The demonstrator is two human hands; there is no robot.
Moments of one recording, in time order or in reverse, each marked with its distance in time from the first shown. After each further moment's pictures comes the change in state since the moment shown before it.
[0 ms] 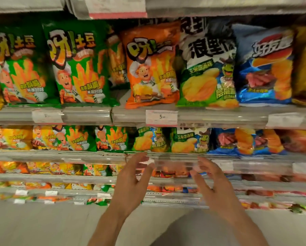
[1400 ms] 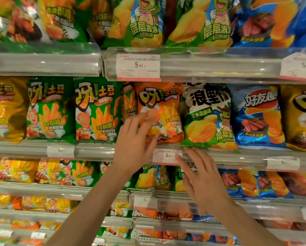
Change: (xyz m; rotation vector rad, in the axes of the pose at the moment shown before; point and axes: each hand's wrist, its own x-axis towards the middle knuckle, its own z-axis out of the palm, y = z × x) left_hand 0.140 0.090 -0.056 0.646 0.469 0.880; right_hand 0.105 -0.048 -0.002 -0.928 0.439 -0.905
